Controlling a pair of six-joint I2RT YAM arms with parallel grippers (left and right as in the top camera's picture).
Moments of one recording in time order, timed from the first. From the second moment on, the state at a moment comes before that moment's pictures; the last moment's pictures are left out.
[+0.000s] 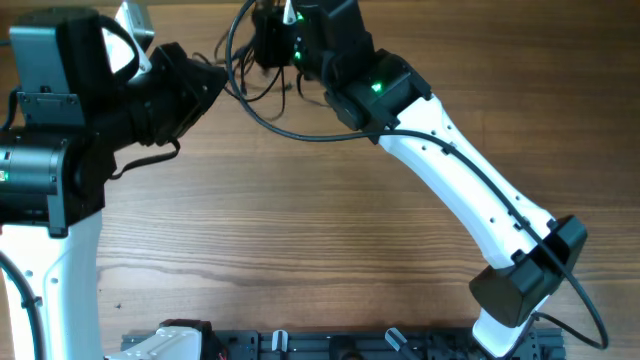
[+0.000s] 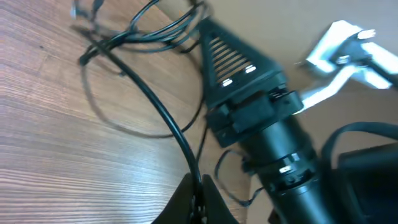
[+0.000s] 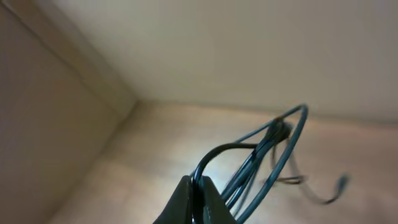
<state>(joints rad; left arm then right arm) -0.09 1.37 1.91 -1.23 0.47 -0.80 0.69 1.89 1.97 -0.41 0.03 0.44</state>
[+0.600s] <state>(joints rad) -0.09 1.65 1.91 -1.23 -0.06 -0.67 0.70 1.63 1.98 -0.73 0.21 0.26</state>
